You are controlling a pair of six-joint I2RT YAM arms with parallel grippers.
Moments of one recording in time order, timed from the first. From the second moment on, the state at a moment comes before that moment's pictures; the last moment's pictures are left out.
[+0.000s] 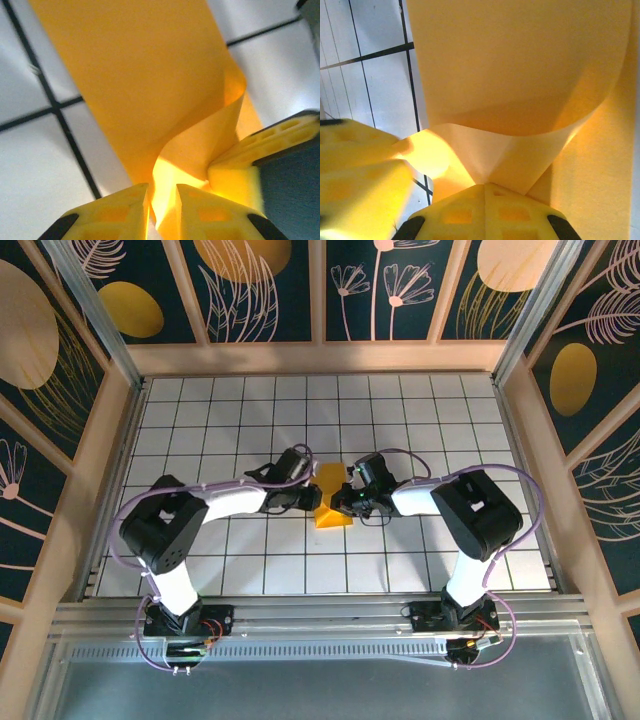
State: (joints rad) left arm -0.69 1.75 0.96 -0.16 0.17 -0.45; right arm 0.60 1.78 0.75 0.14 -0.50 0.83
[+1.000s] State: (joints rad) left arm -0.65 1.69 0.74 0.05 0.60 -0.72; right arm 0.61 1.78 0.75 0.14 -0.49 0.84
